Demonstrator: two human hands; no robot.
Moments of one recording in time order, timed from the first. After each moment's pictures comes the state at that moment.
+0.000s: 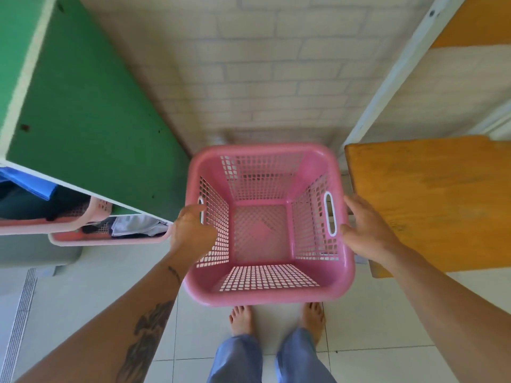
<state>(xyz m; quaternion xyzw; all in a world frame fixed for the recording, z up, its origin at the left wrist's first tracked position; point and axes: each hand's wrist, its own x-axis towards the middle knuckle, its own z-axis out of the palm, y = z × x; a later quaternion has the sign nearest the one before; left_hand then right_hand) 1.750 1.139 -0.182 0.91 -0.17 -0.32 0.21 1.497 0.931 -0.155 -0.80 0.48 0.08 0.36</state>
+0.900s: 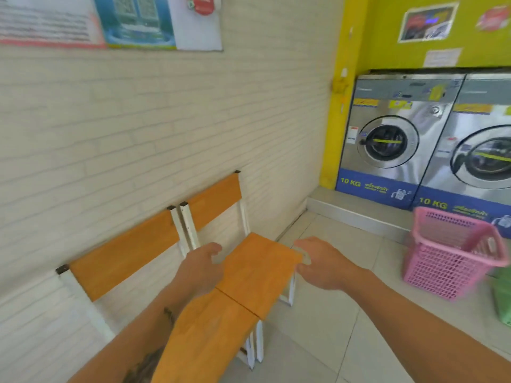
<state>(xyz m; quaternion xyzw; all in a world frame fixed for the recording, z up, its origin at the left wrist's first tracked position) 1.287 0.877 0.221 0.62 -0.71 -0.27 0.20 1.012 0.925 0.229 -0.69 0.68 -0.14 0.21</state>
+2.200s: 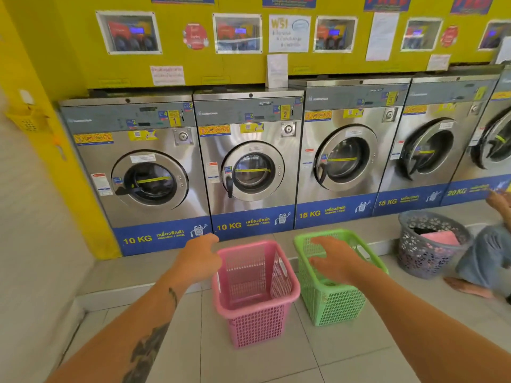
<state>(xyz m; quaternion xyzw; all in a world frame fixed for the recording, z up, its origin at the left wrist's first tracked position) 0.340 0.576 0.250 0.29 -0.91 -0.30 0.04 0.198 0.843 0.251 -0.26 0.93 -0.22 0.12</state>
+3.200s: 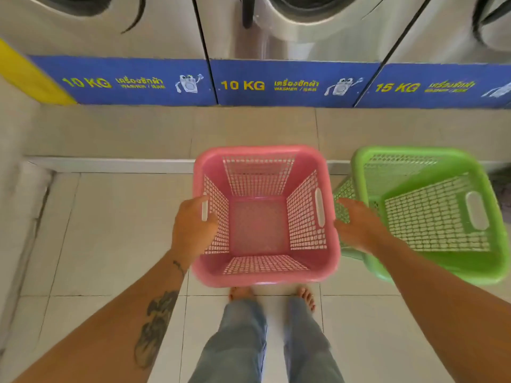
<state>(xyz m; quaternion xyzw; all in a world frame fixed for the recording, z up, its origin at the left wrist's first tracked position) 0.039 0.378 -0.123 0.51 -0.77 -0.37 -0.03 -0.183 0.614 -0.097 -0.20 0.92 -0.09 0.34</state>
